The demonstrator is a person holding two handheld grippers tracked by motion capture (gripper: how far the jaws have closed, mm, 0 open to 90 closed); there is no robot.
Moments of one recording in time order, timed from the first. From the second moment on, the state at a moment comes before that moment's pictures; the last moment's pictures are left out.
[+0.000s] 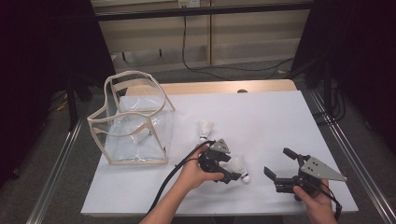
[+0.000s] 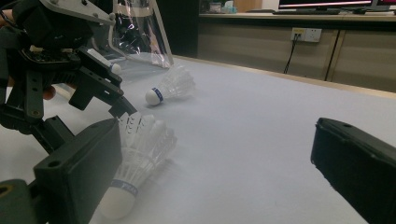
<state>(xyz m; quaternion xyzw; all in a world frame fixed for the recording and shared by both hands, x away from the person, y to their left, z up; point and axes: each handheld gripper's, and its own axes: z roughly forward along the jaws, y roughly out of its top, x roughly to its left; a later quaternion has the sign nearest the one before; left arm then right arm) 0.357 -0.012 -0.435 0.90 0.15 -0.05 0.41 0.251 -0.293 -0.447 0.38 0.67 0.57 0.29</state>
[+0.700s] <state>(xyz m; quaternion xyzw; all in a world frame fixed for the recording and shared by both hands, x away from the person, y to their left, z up) 0.357 -0.022 -0.445 0.90 0.13 -0.07 0.41 0.251 -0.294 -0.447 0.38 0.67 0.57 0.29</state>
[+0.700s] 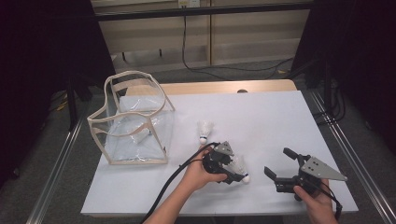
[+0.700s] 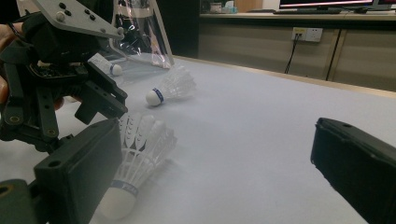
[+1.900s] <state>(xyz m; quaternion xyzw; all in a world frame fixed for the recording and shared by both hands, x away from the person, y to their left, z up) 0.355 -0.026 -0.444 0.90 0.12 -0.11 0.41 0.252 -0.294 -0.447 0.38 0.67 0.57 0.28</state>
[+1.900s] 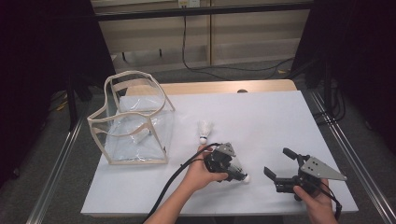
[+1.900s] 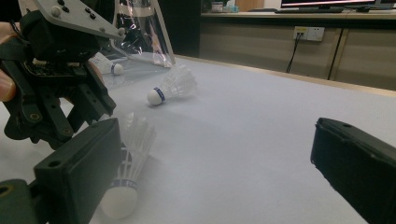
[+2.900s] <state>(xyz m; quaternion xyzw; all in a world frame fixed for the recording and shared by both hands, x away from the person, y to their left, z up) 0.362 0.003 -0.422 0.88 0.19 -0.15 0.41 0.251 -0.294 -0.446 0.37 0.67 0.57 0.29</state>
